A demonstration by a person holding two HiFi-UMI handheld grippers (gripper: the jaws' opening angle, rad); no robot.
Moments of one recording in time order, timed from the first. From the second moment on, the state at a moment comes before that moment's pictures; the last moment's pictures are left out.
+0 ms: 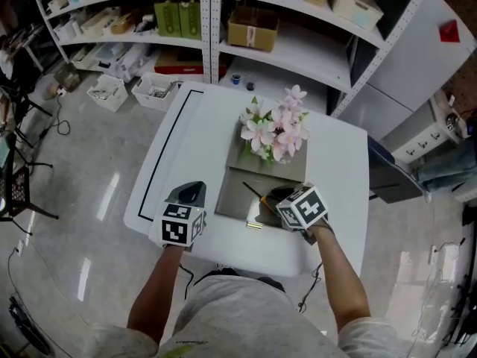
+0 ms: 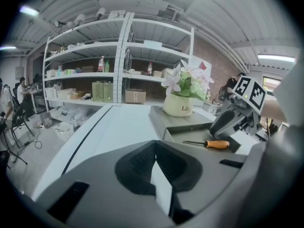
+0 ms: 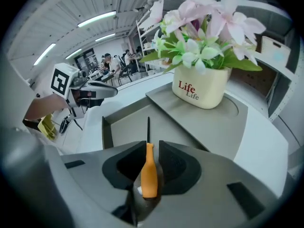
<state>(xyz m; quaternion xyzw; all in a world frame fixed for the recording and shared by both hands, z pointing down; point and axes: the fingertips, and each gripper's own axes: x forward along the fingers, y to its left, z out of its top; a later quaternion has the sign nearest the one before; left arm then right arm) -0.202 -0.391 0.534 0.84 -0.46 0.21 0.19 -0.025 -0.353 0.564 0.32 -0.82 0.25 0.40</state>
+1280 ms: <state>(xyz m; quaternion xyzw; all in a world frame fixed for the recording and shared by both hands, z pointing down) -0.127 -0.327 0.447 0.86 -0.47 0.17 0.12 0.081 -0.279 0.430 0.50 -0.83 0.18 0.15</state>
